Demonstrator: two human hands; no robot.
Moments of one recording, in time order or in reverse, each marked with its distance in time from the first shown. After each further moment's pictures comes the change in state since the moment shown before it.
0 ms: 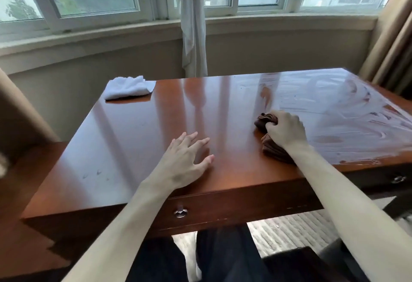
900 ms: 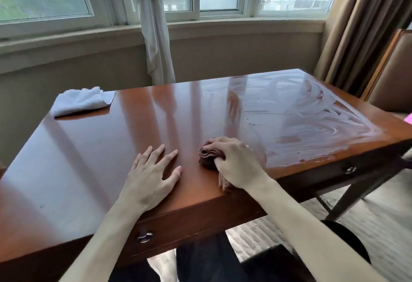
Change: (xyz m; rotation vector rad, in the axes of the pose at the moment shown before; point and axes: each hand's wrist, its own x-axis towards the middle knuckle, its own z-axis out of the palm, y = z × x) left_hand 0.019 -0.003 0.027 0.113 0.057 -0.023; right_hand -0.068 -0.009 0.006 0.098 -0.068 -0.363
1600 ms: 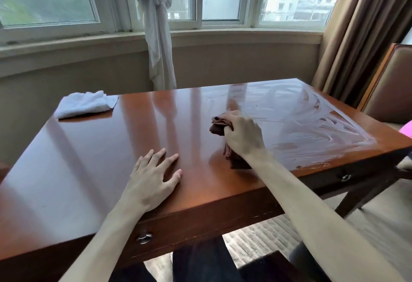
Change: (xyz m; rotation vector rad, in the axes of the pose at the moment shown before) left_hand -0.001 0.003 -0.002 -0.026 0.015 -0.007; right_hand 0.063 0.016 -0.025 -0.057 0.113 0.142
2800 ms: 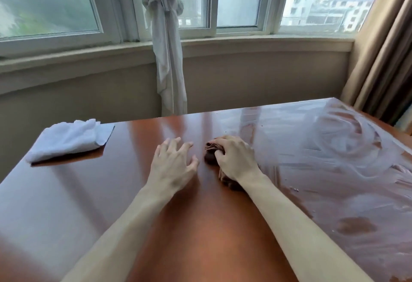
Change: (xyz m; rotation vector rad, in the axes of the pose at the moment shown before) left_hand 0.230 -0.011 0.000 0.029 0.104 -0.046; right_hand 0.164 0.015 0.117 -0.039 -0.082 -0.081
